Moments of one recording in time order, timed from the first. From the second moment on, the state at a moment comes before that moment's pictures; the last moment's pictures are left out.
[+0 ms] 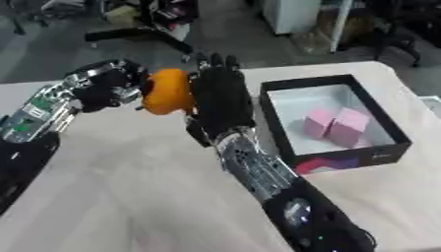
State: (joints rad) left arm -0.84 0.40 -0.34 -1.18 0.38 0.04 -0.63; right arm -0.70 -0.11 0.58 -1.63 1.54 0.42 0.12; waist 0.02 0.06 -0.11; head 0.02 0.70
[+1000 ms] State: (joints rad) left arm -0.70 0.61 -0.17 -1.32 0.43 -0.07 -0.51; right arm -0.66 -0.20 0.23 -1.33 1.54 0.80 -0.12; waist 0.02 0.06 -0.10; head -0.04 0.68
